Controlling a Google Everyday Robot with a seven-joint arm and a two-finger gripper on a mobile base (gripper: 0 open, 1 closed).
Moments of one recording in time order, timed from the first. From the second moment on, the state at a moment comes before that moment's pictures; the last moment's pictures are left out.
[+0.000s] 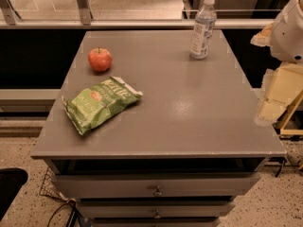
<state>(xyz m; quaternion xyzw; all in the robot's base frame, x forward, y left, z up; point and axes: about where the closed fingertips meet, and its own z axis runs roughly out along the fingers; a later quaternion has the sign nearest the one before) 0.438 -0.215 0.982 -0.60 0.78 -0.04 0.17</state>
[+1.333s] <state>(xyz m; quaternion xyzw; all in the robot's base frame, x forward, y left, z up) 0.530 -0.269 0.925 -0.44 0.83 0.03 0.35</state>
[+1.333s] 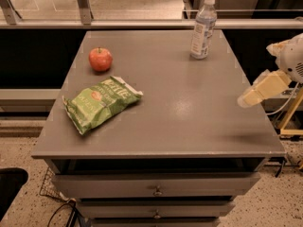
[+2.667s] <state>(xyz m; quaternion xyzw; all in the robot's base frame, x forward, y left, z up) 0.651 -0.281 0.952 -0.24 0.74 0.09 0.62</state>
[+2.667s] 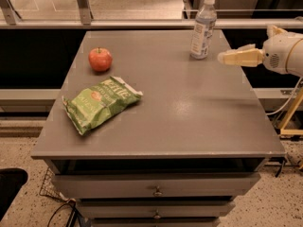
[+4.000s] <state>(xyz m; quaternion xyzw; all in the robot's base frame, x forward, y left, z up) 0.736 -0.239 0.968 -0.25 0.65 0.18 0.70</state>
